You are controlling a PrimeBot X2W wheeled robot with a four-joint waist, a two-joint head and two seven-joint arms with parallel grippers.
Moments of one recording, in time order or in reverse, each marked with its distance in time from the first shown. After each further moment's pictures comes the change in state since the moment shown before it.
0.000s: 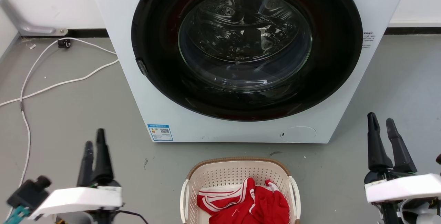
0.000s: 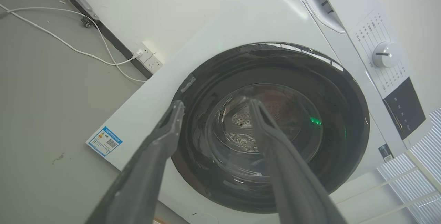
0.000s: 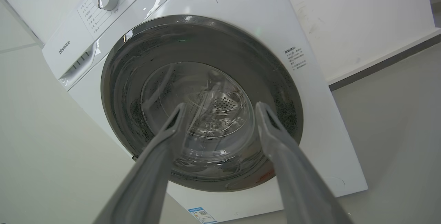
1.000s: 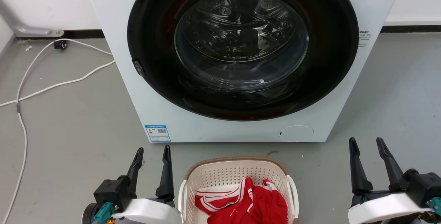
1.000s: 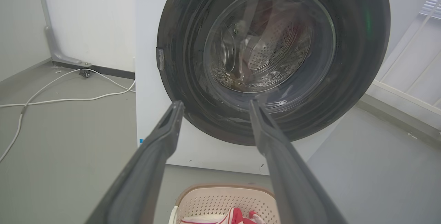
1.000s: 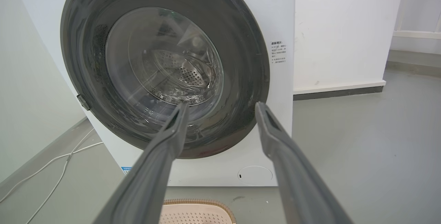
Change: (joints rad) left arm 0.021 0.093 -0.387 0.023 0.548 0.190 -0.080; right arm 0.067 -0.001 0.034 0.044 -0.431 0.000 -0.081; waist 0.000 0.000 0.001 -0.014
